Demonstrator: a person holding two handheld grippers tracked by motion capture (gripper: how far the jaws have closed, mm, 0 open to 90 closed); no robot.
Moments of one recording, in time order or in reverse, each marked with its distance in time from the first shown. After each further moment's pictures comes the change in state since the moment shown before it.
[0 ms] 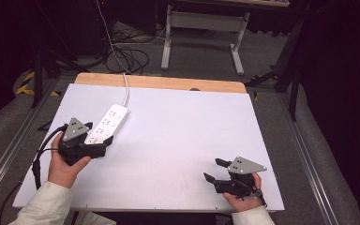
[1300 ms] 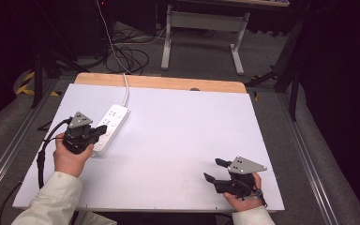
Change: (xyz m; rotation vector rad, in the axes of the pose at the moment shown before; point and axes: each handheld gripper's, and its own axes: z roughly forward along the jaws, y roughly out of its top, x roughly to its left) left arm 0.023 -0.002 0.030 0.106 -0.036 -0.071; right arm -0.001 -0.001 0.000 -0.003 0.005 0.002
